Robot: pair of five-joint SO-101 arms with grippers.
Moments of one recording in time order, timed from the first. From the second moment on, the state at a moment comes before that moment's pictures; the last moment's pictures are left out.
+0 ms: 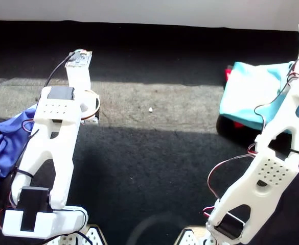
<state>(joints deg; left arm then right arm) -3.8 -8.0 21.4 65.0 2.6 26.4 42.6 -60.8 77.1 29.8</state>
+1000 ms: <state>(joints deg) -3.8 -8.0 21.4 65.0 2.6 25.1 45.7 -73.8 69.8 17.3</state>
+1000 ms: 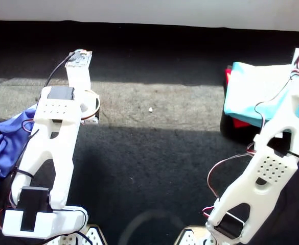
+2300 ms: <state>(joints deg) -19.9 -8.4 11.6 80.7 -4.8 28.3 48.4 -82.2 76.8 17.3</state>
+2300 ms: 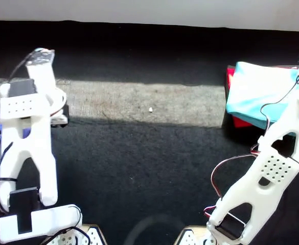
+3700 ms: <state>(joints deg) -64.7 -8.6 32.9 50.8 -32.3 -2.2 -17.7 -29.1 100.7 17.3</state>
